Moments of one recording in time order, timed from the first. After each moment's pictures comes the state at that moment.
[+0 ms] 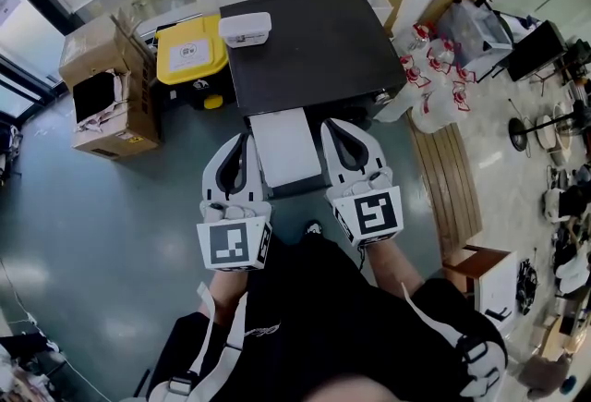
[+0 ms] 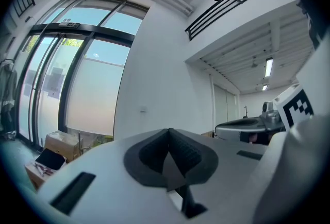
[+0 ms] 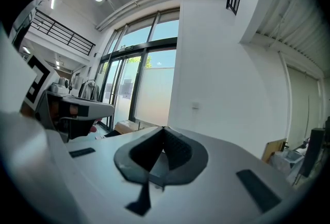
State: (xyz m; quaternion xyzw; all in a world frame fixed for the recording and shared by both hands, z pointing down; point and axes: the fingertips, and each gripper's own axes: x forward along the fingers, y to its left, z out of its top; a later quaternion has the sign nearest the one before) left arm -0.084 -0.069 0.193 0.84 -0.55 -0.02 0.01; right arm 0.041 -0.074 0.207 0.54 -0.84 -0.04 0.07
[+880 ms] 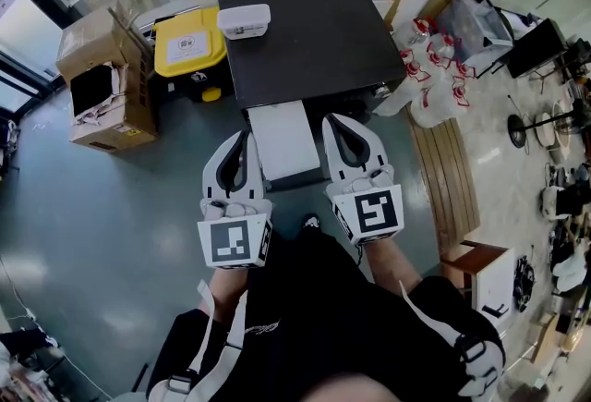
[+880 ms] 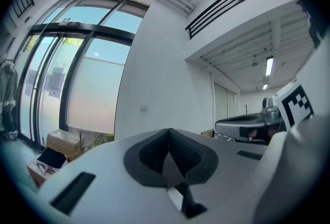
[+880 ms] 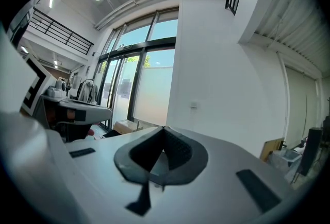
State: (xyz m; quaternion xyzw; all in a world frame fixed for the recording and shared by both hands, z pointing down) left arm -0.083 -0.062 0.201 0.84 -0.55 -0.01 0.01; right arm 0.042 -0.069 0.207 0.55 -0.83 -0.03 0.07
